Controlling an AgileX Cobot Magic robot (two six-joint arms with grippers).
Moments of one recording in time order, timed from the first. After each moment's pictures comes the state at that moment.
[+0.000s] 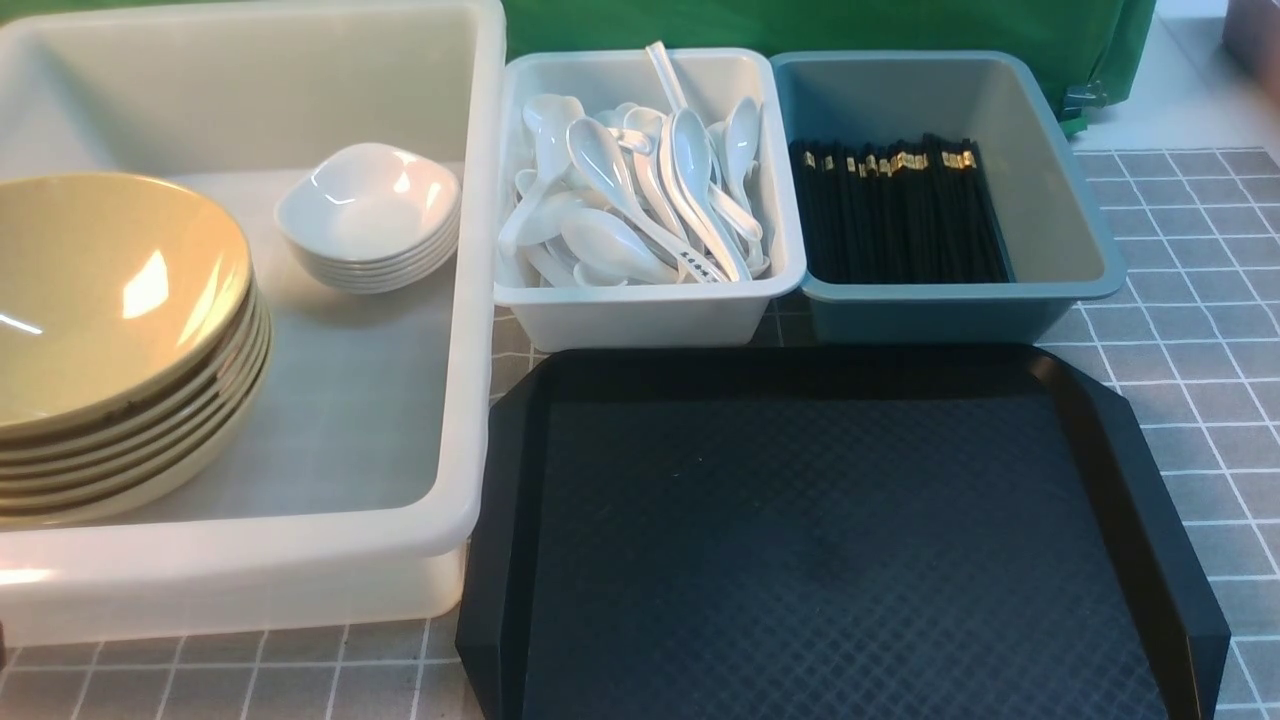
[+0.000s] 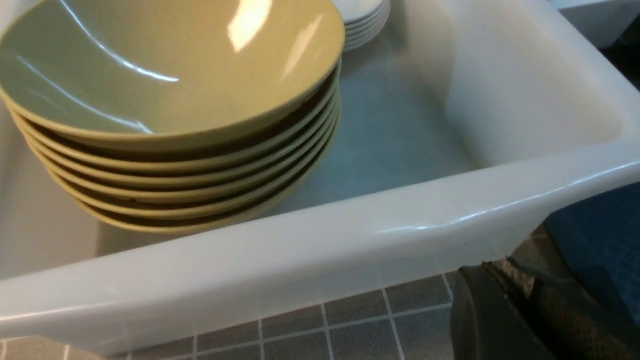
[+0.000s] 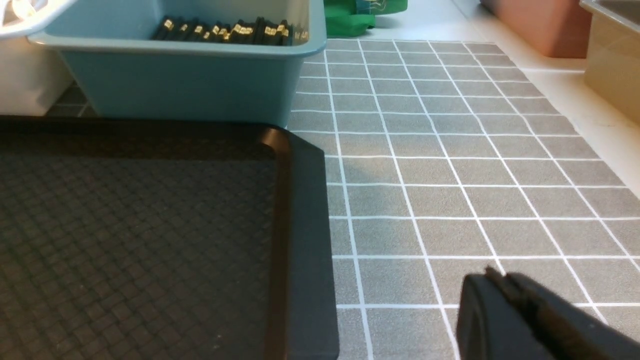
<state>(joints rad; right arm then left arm) -0.07 -0.01 0.03 -0.15 0.32 0.14 0.01 0.18 -0.52 -0.13 0.91 0.20</state>
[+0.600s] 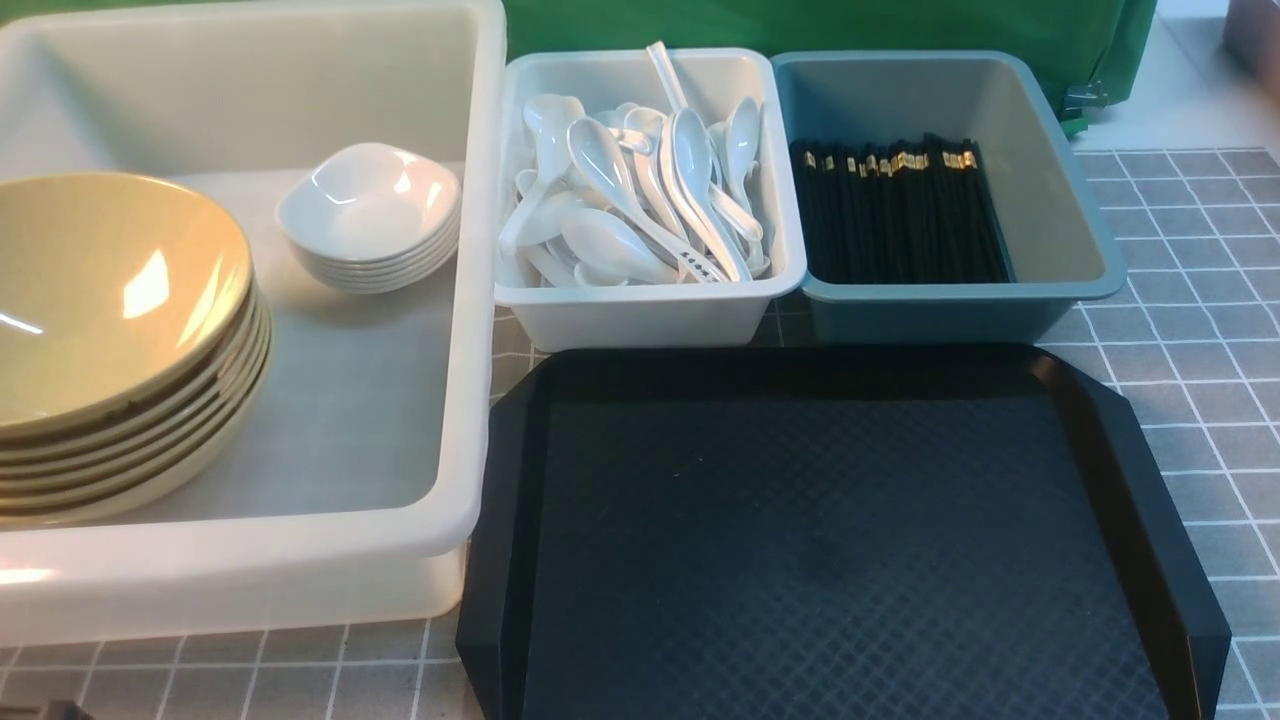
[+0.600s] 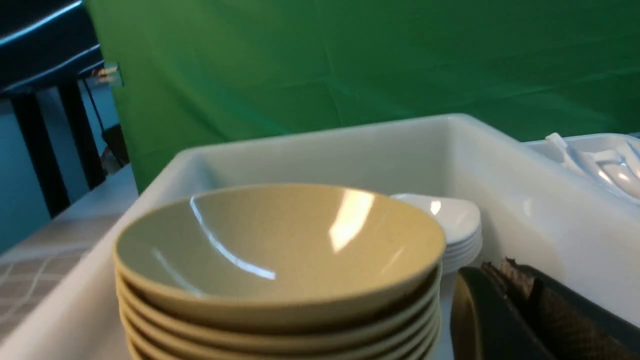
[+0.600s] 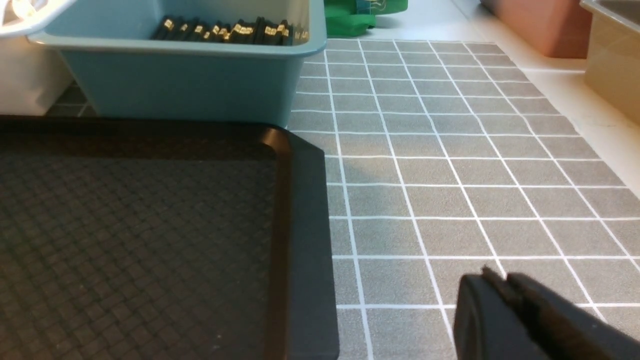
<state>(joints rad) -0.07 -0.01 0.03 -0.15 0.32 0.14 0.05 0.00 -0.03 -0.02 0.06 0.07</state>
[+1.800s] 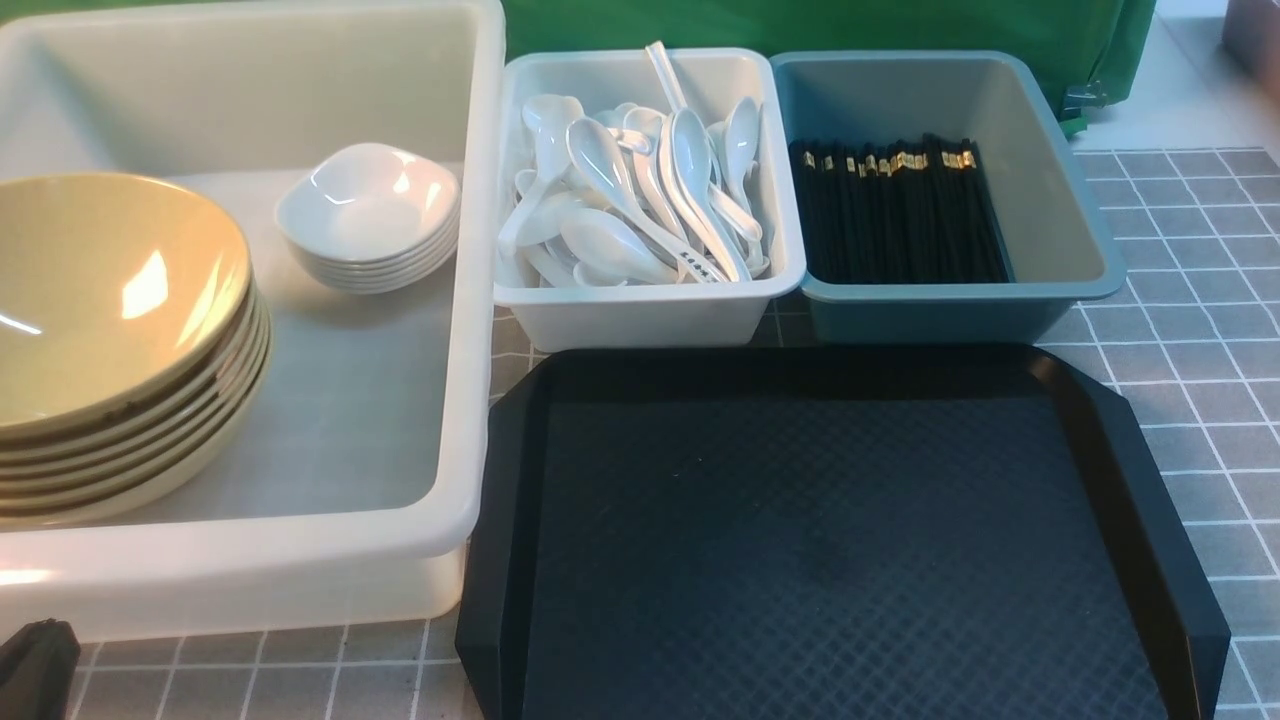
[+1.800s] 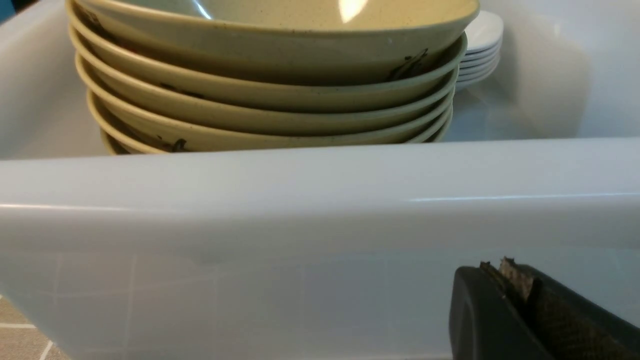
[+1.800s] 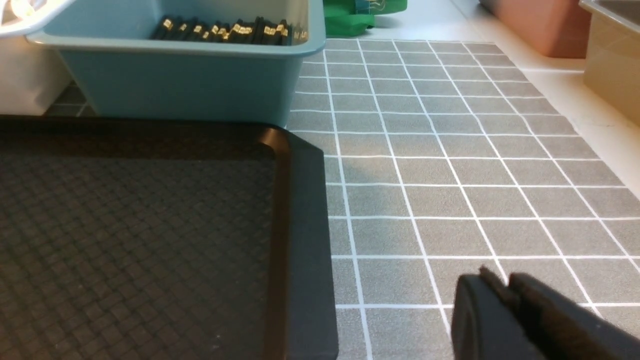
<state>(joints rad) -0.07 -0.01 0.03 -0.15 0.32 0.14 0.06 -0.01 0.03 -0.01 0.30 0.01</state>
